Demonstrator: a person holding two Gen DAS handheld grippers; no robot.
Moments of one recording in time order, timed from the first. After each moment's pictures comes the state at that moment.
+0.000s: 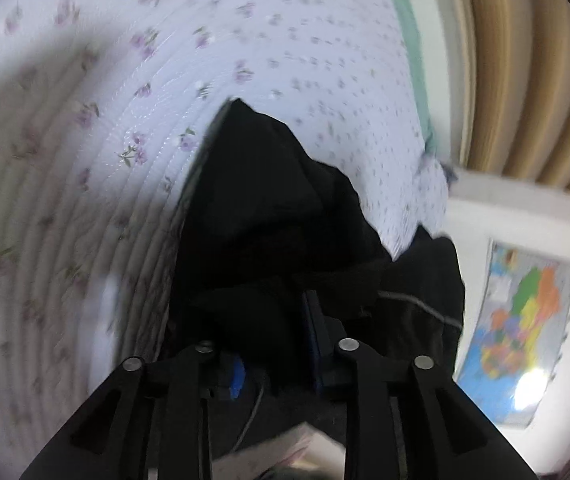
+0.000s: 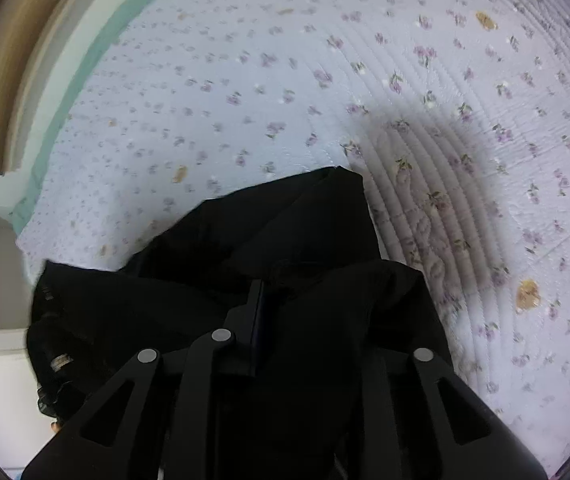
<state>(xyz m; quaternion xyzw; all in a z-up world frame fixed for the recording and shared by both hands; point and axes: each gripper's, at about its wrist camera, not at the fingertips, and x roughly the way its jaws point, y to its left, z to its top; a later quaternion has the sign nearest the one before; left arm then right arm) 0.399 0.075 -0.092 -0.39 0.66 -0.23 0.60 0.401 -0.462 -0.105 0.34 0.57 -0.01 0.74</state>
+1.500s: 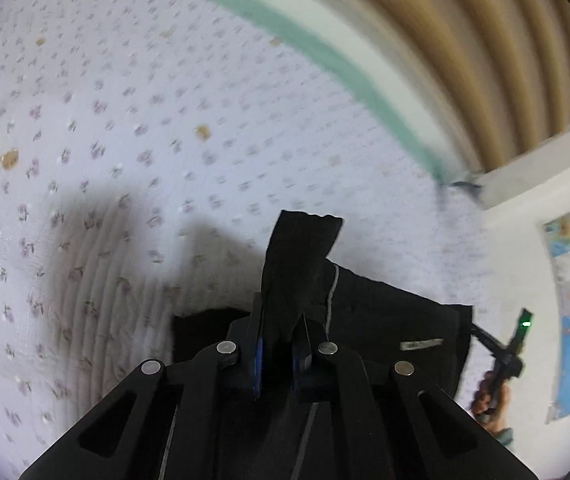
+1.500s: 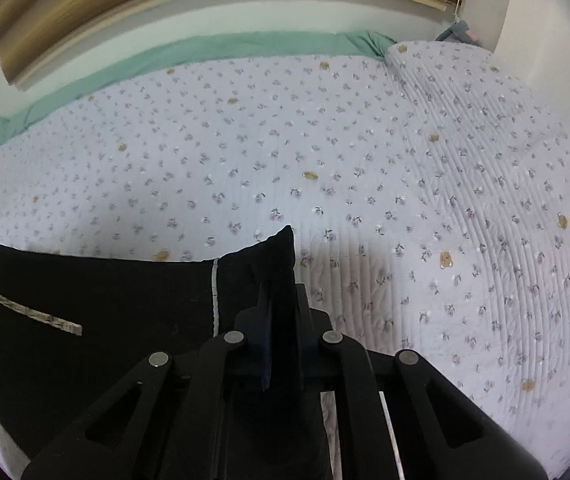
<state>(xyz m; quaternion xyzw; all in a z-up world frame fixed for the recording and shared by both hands) 0.480 0.025 -0.025 -0.23 0.55 -0.17 0.78 0.456 -0.447 -0.051 0.05 0.50 -0.08 0.86</state>
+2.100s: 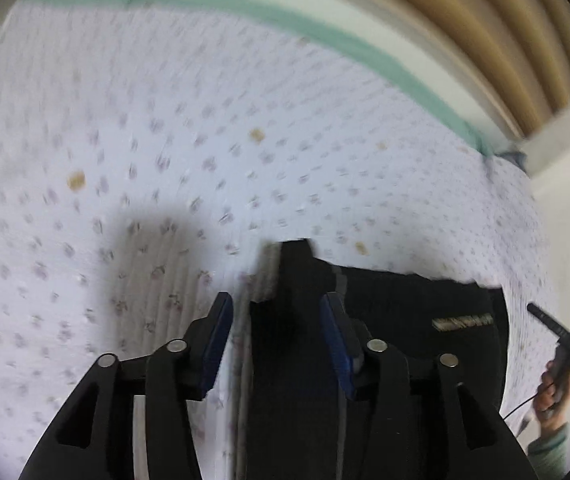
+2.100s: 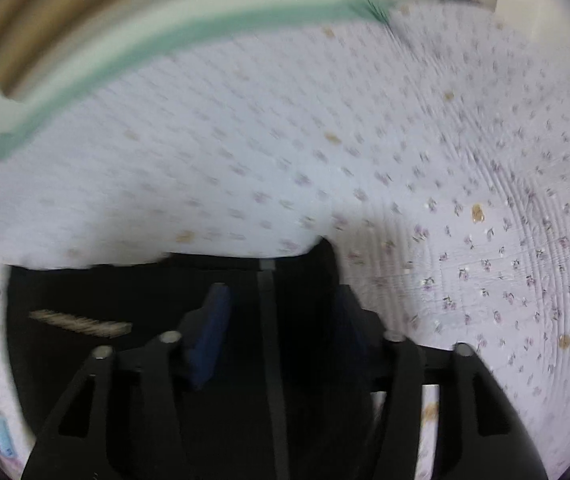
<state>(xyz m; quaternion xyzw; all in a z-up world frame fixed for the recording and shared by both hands) 0.444 0.036 0.026 -0.12 0.54 -0.14 0.82 0.413 -0.411 -0.019 0.11 0.49 -0.03 0.87</state>
